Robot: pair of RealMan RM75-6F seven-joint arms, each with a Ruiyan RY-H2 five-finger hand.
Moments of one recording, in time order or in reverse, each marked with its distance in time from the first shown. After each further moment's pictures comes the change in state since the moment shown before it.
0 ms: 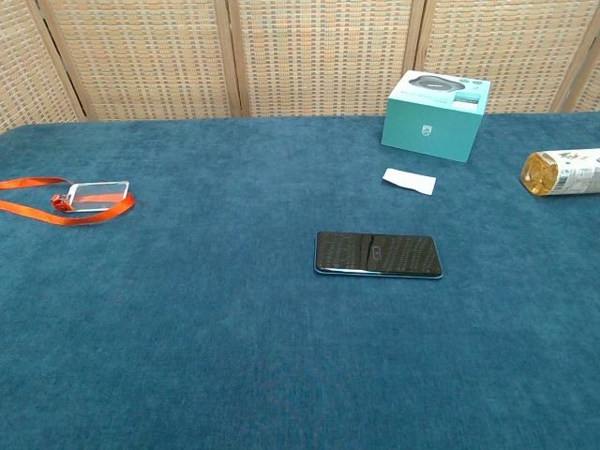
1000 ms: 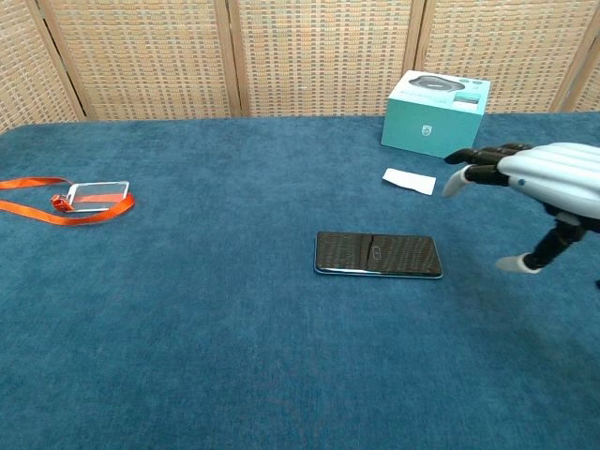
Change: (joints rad) left arm -0.037 -0.019 -0.051 0.024 -0.108 -0.071 0.014; right arm 0.356 -0.207 0.140 -0.038 0.081 -0.570 -0.329
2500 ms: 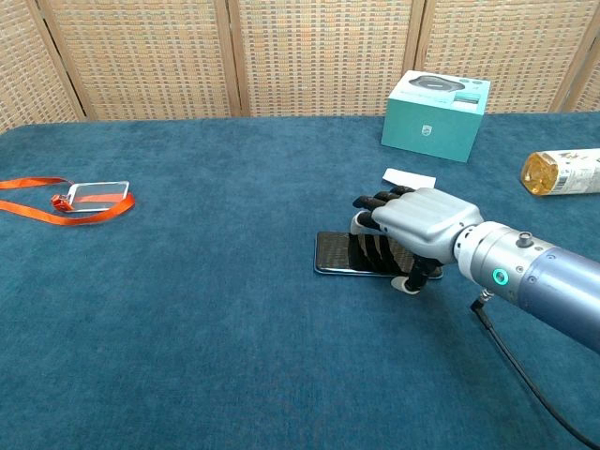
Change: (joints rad) left arm -0.020 0.003 -0.021 0.009 -0.066 -0.037 -0.013; right arm 0.211 -0.380 0.048 0.305 0.270 -0.105 -0.311
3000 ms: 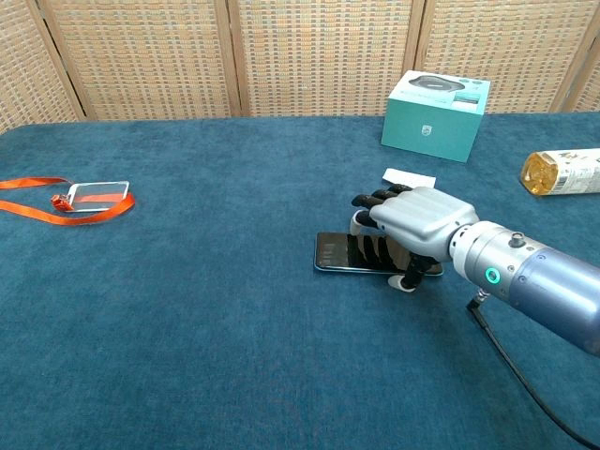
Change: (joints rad) left arm -0.002 0.005 0.000 0.002 -0.003 -0.005 -0.016; right arm 0.011 -0.030 0.008 0.063 0.008 0.009 0.010
